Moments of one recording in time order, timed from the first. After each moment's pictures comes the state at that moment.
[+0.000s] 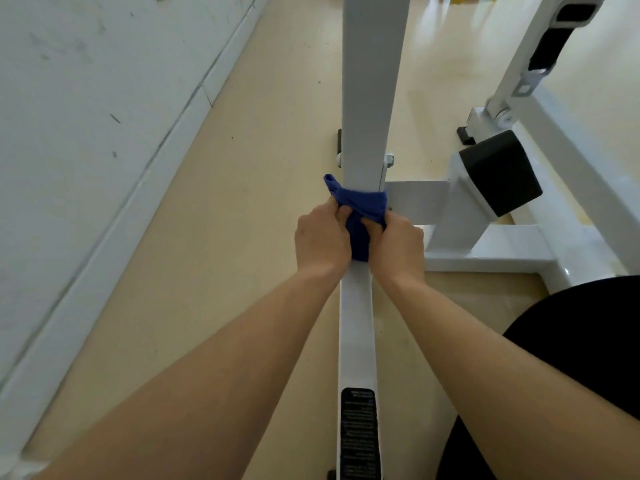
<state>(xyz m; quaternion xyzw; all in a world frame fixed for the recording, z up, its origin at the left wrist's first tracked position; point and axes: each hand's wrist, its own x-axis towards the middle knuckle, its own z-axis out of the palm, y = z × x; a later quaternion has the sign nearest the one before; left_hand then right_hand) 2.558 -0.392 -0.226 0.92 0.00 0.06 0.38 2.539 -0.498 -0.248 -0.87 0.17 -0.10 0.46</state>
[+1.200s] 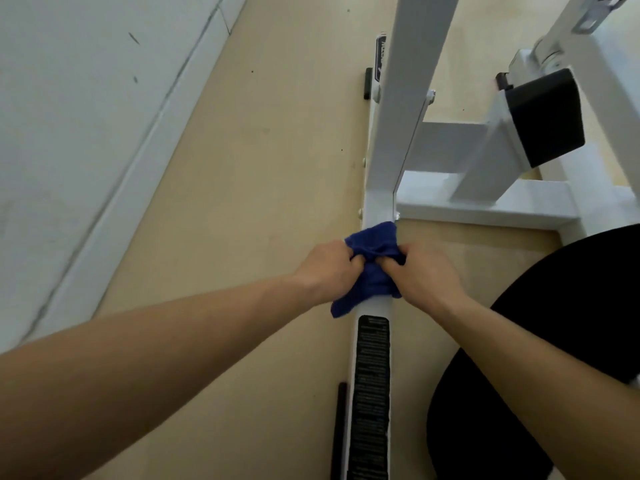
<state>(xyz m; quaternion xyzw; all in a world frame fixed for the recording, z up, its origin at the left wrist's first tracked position) 2.461 -0.341 -0.249 0.93 -0.06 -0.25 0.27 2.433 -0.499 -0.247 -0.93 0.10 0.16 0.30</state>
